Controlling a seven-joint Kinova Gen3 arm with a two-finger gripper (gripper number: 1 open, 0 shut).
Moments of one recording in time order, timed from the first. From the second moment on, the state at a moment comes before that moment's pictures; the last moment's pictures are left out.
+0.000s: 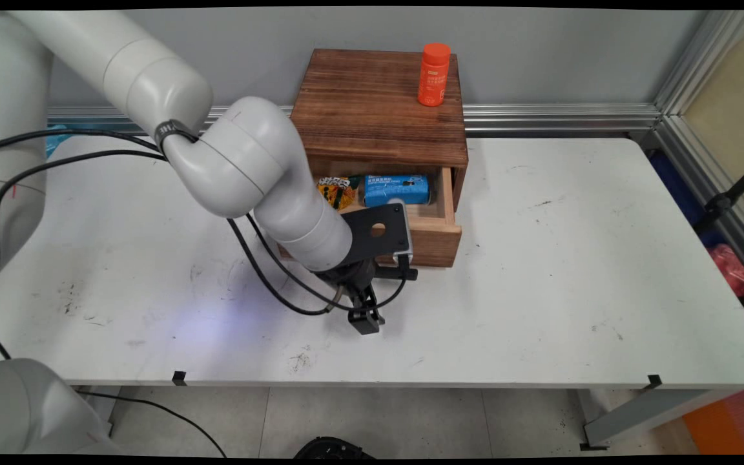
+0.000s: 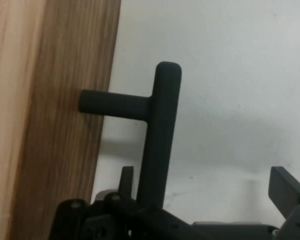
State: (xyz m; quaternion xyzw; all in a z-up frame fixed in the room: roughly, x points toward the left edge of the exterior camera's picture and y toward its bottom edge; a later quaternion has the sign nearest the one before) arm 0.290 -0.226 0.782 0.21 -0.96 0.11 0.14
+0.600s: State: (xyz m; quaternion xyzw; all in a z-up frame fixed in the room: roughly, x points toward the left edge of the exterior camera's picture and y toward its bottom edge) arm 0.281 -0.201 0.789 0.21 -0.96 0.10 0.14
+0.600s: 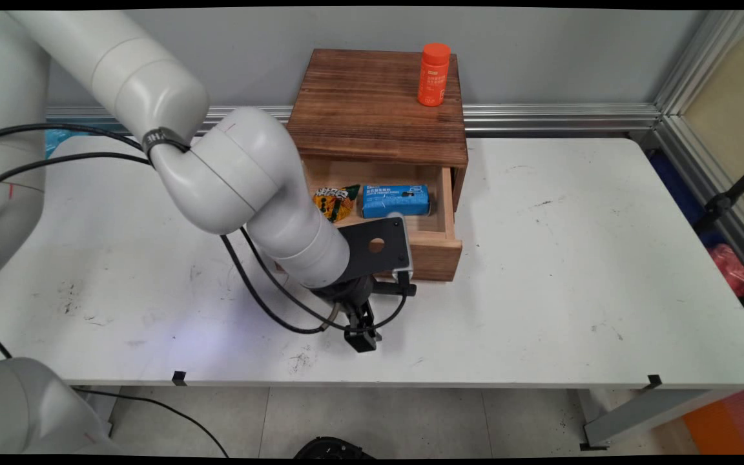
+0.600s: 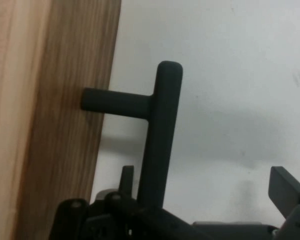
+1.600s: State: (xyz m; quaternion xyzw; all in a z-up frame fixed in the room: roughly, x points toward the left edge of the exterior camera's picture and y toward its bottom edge) arm 0.279 -0.165 0.811 0.20 -0.97 0.09 0.13
